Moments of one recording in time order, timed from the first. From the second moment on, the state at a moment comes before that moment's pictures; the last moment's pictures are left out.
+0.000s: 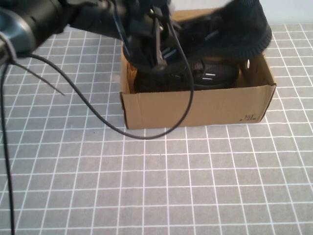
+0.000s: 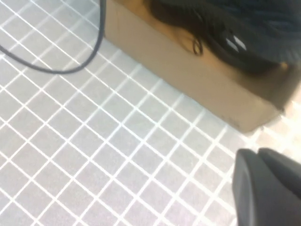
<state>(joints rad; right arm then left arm) 0.45 1.14 -1.54 0.12 1.27 -0.22 -0.39 1.90 -1.78 -0.85 0.83 1.61</state>
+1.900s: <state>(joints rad) 0.45 0.80 -1.13 0.06 1.13 -0.09 -0.40 2.15 -1.98 -0.89 0.83 1.72</state>
